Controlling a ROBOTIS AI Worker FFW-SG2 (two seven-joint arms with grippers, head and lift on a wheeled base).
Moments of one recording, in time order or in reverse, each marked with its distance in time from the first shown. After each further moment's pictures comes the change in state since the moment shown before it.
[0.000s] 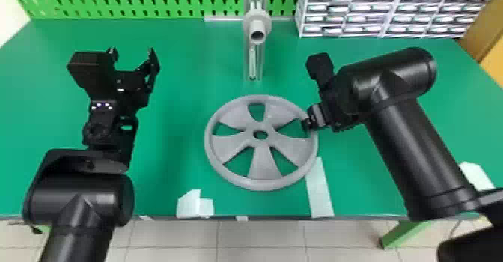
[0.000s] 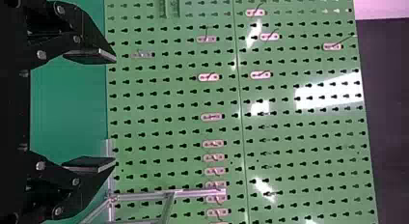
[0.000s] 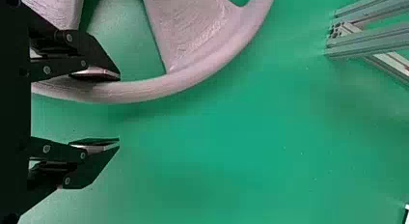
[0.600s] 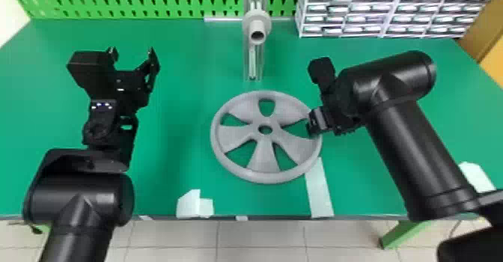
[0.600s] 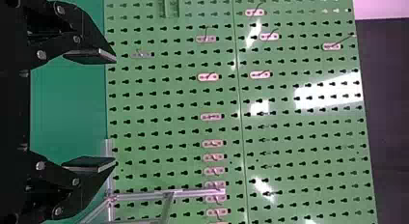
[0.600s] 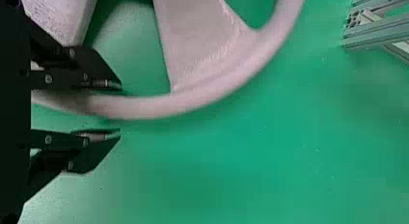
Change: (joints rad) left arm -0.001 0.000 0.000 0.000 0.000 0.000 0.000; right arm 0.000 0.002 -0.011 0.030 0.006 0.003 0.000
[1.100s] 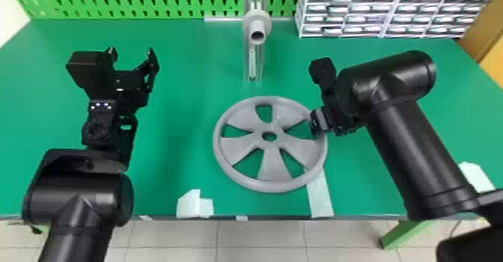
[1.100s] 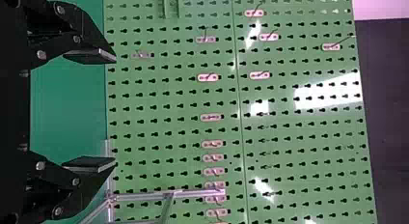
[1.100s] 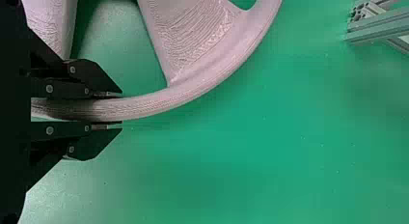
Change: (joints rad) left arm 0.001 0.001 0.001 -0.002 0.000 0.000 0.000; right arm -0.001 0.003 -0.003 0.002 0.012 0.010 0.000
